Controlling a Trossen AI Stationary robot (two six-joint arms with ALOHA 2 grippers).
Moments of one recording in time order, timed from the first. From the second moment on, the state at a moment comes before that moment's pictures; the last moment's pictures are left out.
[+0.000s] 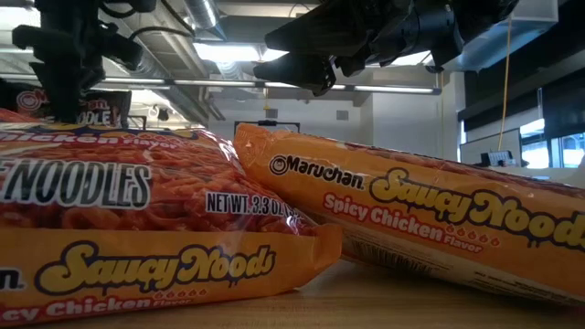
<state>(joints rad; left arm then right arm) -0.06 1.08 0.89 -1.36 -0.20 -0.52 0.16 1.73 0.92 0.52 -0.14 -0.01</state>
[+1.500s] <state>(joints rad) 0.11 1.17 0.80 -1.30 -0.30 -0.25 0.16 1.73 0.92 0.52 -0.14 -0.01</state>
